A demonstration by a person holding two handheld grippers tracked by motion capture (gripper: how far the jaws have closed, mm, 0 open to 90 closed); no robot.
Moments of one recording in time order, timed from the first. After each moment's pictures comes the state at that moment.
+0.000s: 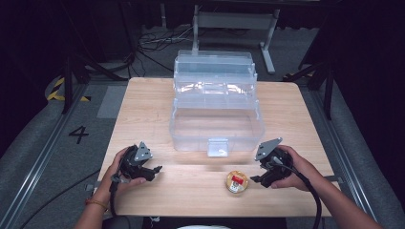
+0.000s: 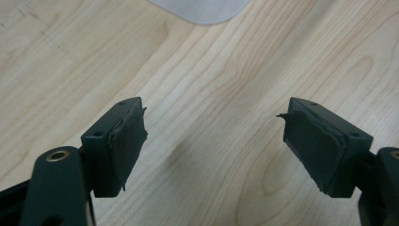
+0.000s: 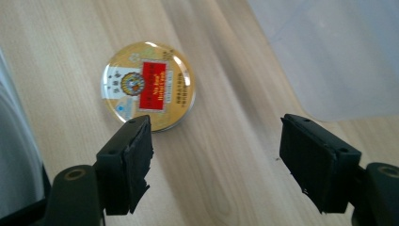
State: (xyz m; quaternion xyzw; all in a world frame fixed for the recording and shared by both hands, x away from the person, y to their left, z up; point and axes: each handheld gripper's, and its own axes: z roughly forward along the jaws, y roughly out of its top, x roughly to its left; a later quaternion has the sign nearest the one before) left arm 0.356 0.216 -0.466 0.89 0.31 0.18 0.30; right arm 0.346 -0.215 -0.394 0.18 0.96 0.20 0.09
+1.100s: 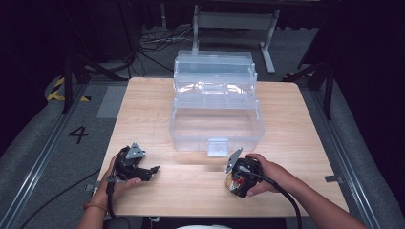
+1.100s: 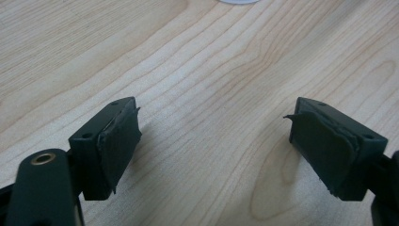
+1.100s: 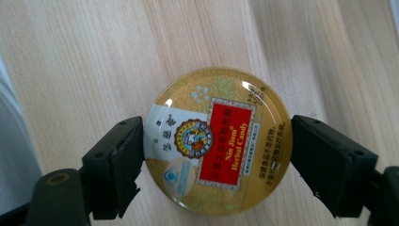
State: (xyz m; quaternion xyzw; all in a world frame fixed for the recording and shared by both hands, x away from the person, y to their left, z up) left arm 0.360 0.234 -0.483 0.85 0.37 0.14 0.34; right arm 0.350 -0.148 -0.440 0.13 0.98 0.12 0.03
